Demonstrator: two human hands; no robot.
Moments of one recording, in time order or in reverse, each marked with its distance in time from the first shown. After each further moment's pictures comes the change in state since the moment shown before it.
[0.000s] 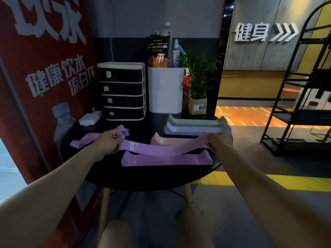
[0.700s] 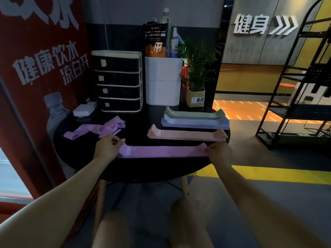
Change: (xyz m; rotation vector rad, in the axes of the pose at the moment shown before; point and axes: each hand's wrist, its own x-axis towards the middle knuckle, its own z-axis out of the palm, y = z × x) left_hand 0.001 -0.048 0.036 0.261 0.311 0.084; right_hand -0.017 0.062 -0.007 -0.472 0.112 -0.186
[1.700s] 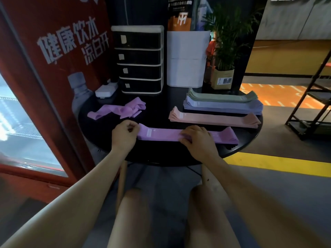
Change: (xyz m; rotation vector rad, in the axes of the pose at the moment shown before) left_hand -0.020 -0.018 0.000 -0.154 0.121 0.010; right_hand -0.045 -0.042 0.080 -0.272 -0.252 -0.731
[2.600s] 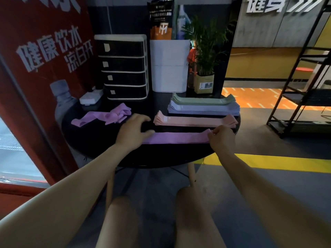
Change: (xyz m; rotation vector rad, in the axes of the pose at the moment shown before) left_hand -0.003 0.052 0.028 0.267 -0.260 0.416; right_hand -0.012 0.061 -0.052 0.119 0.319 0.619
